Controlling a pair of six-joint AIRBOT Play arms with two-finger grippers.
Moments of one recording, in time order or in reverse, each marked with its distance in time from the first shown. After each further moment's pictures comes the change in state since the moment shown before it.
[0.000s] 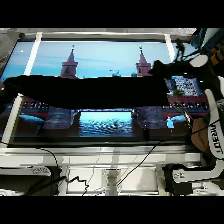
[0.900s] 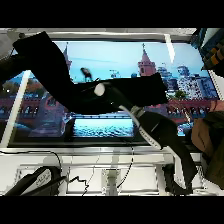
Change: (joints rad) left arm -0.405 0.464 0.079 0.319 -0.035 -0.203; right arm 0.780 -0.582 0.482 -0.036 -0.253 0.251
